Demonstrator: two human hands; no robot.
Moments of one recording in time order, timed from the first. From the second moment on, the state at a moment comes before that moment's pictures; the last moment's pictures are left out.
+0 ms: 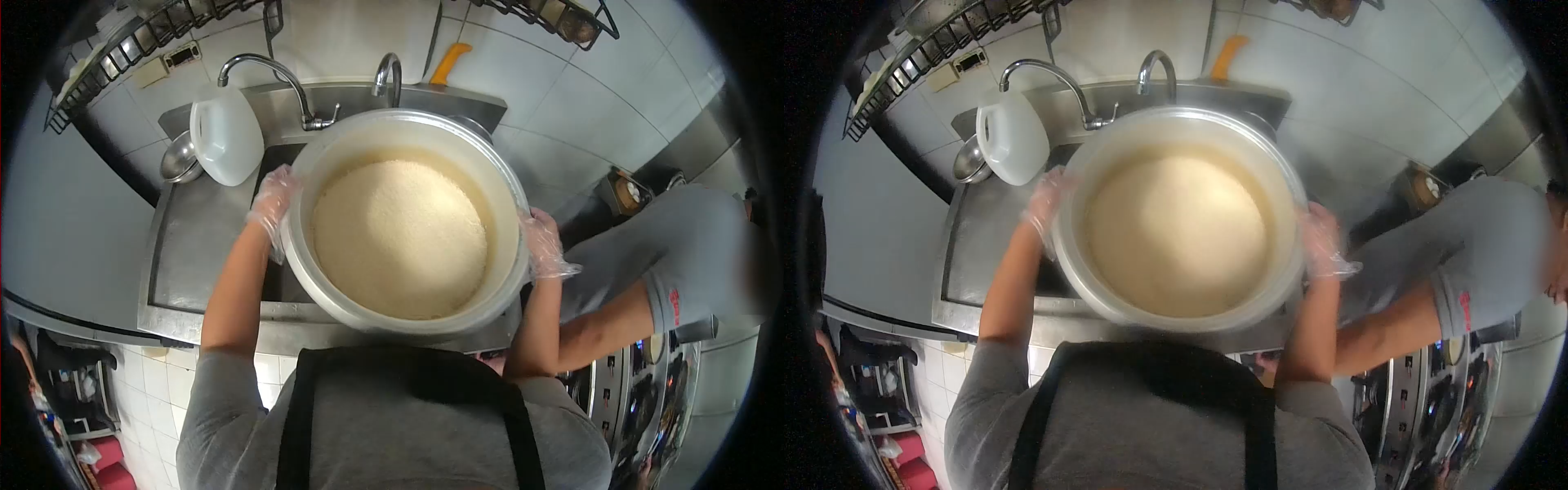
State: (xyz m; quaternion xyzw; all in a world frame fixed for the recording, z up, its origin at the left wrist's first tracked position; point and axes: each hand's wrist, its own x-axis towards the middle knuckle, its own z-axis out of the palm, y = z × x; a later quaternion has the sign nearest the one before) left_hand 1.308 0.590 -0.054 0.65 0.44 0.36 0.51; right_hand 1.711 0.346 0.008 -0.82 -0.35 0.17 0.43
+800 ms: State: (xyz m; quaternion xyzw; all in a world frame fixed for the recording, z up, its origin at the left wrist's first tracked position) left_hand 1.320 0.516 -0.032 0.63 0.50 0.39 0.45; right_hand 1.714 0.737 -0.013 -0.67 -0.71 -0.07 -0.20
